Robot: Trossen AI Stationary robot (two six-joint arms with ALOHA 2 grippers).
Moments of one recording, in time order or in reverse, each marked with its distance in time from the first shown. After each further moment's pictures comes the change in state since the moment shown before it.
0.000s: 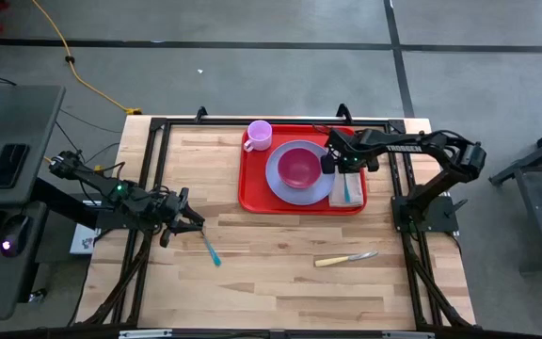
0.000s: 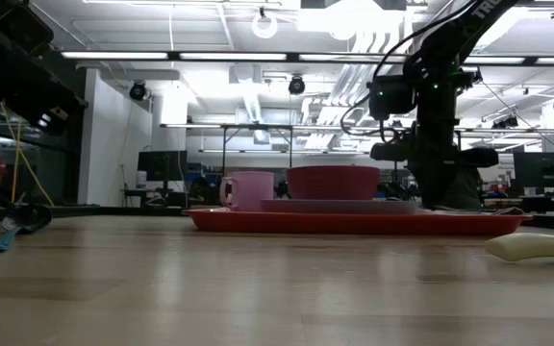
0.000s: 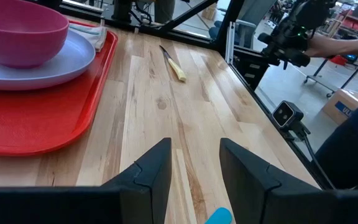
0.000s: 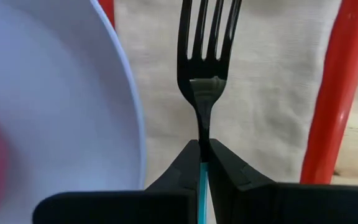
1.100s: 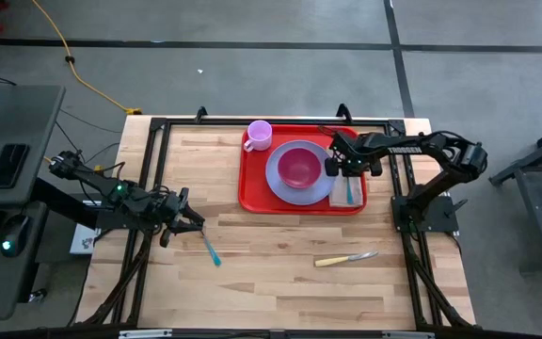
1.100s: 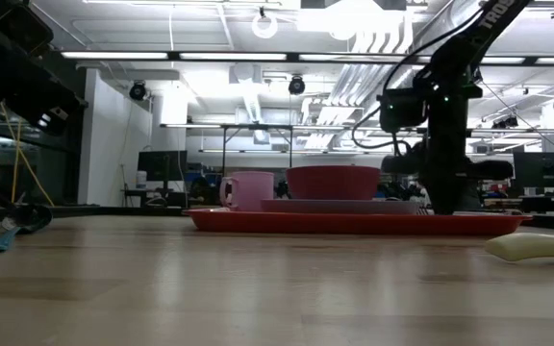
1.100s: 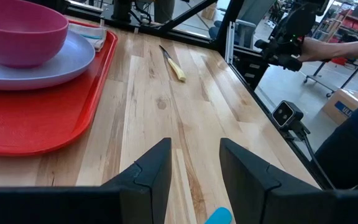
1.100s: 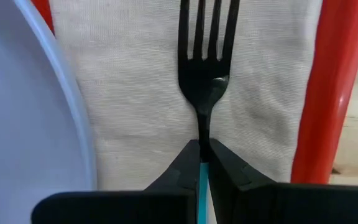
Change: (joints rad) left arm 0.000 0.000 -0.001 -0.001 0.001 0.000; right arm -0.035 -0.001 -0.098 0.079 -0.045 0.020
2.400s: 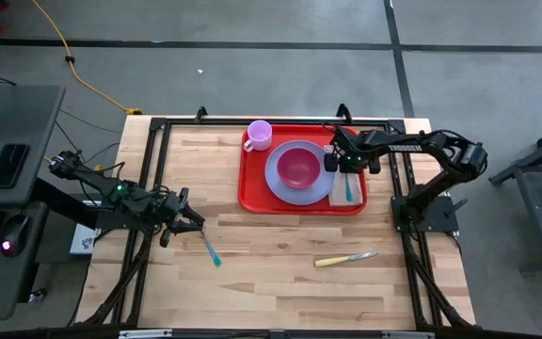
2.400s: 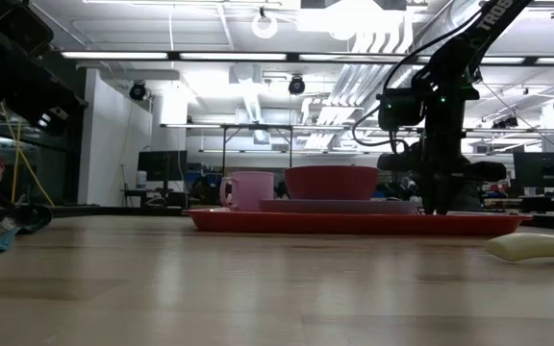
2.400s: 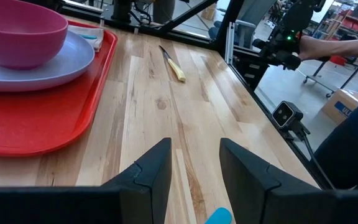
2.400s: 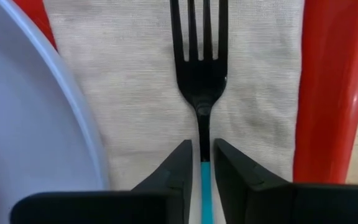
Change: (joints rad) left arm 0.000 0.000 -0.001 0.002 0.000 0.000; right arm -0.038 -0.001 0.012 0.036 -0.014 -0.007
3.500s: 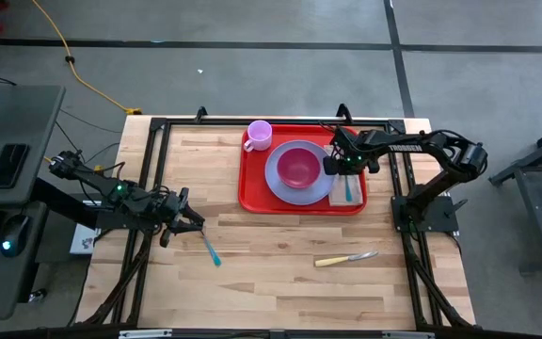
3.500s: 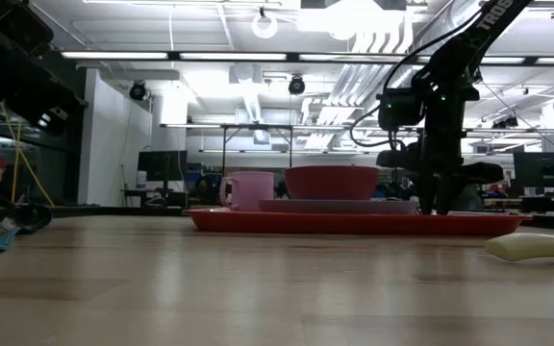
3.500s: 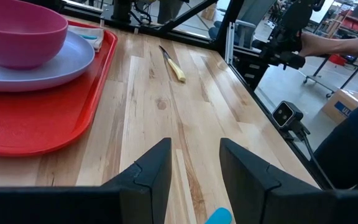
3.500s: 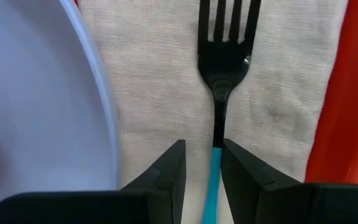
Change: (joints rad) left arm 0.000 0.000 0.000 0.001 0.000 0.000; right arm -0.005 -0.002 0.000 0.000 -0.070 -0.106
